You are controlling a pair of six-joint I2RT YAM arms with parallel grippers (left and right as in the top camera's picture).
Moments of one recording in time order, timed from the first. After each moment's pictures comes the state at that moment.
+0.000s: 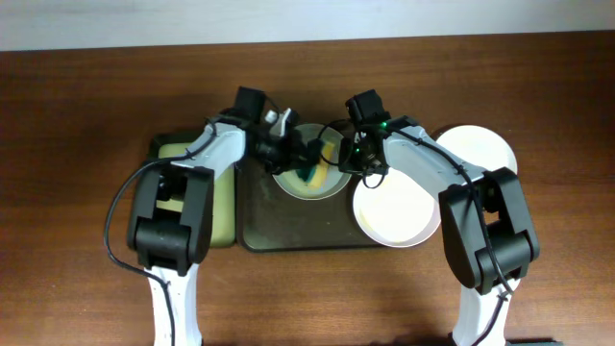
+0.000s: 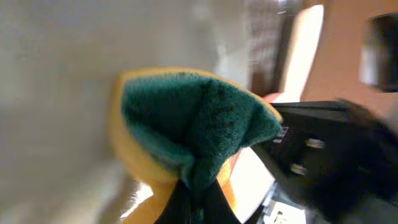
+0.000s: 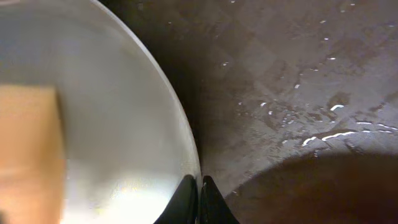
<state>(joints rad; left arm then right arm) -0.25 2.23 1.52 -0.52 0.94 -0.42 0.35 2.05 1.41 -0.62 -0.10 0.49</state>
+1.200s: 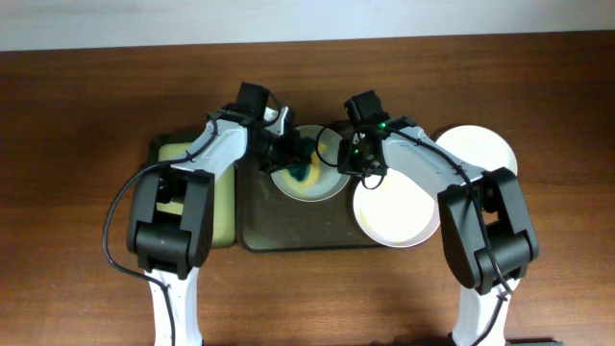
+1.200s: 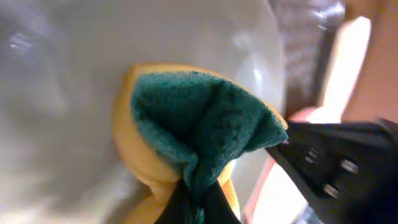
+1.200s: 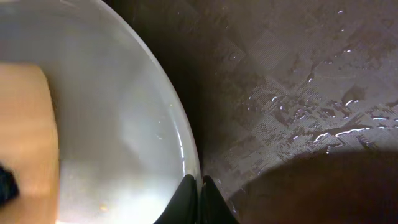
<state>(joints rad) -0.27 2.22 1.54 -0.60 0.75 -0.39 0.36 2.05 1.41 -0.63 -0.12 0.49</state>
